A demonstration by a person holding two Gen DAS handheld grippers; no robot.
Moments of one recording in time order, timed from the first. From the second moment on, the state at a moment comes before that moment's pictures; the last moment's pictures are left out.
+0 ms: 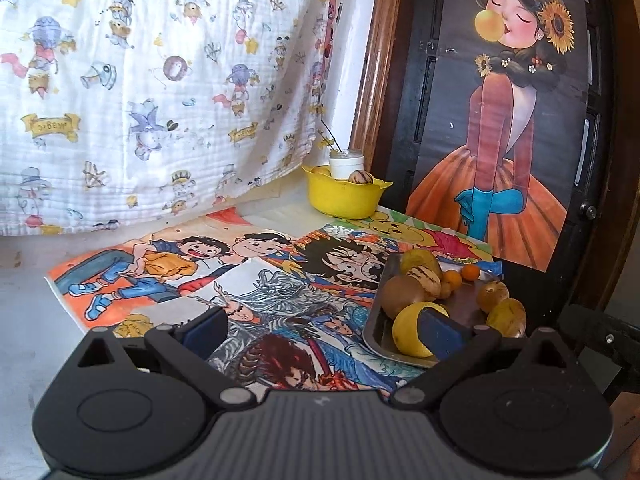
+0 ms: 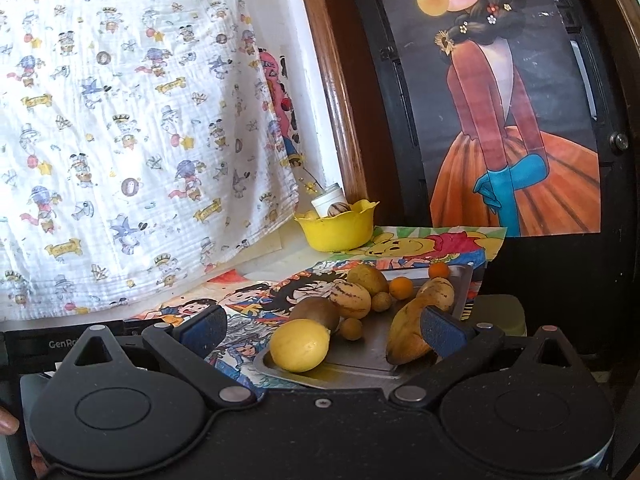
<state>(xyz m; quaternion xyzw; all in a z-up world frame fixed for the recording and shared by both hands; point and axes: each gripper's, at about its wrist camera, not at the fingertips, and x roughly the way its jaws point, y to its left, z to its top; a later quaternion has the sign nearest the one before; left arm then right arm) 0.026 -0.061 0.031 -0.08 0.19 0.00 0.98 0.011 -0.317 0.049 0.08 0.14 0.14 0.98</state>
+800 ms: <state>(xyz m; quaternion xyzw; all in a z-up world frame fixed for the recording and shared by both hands) -0.026 -0.053 0.011 -0.04 0.18 0.00 0.98 -0.040 -0.290 0.031 0.03 0.13 0.12 0.98</state>
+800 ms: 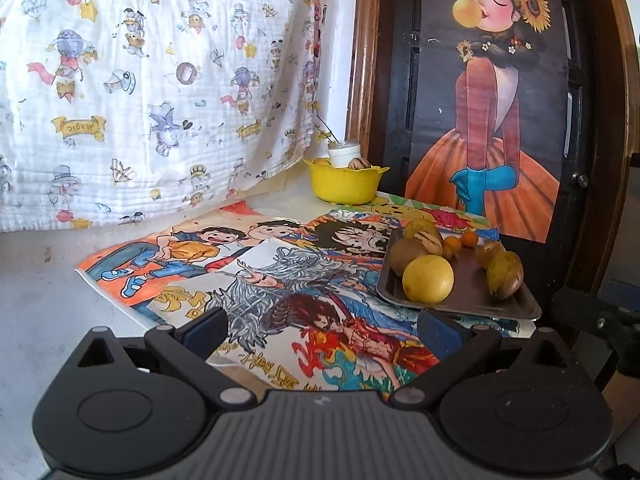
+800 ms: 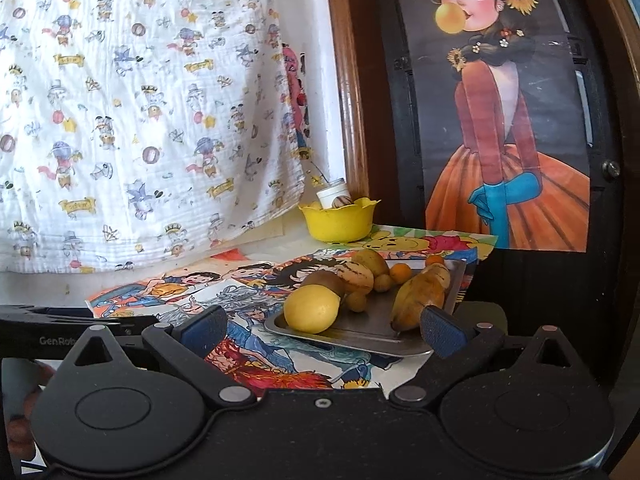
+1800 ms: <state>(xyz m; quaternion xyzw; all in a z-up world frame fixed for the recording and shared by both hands) -0.027 -0.050 0.002 -0.04 0.19 0.00 0.98 -0.038 -0.293 0.024 0.04 0.15 0.12 0.98</state>
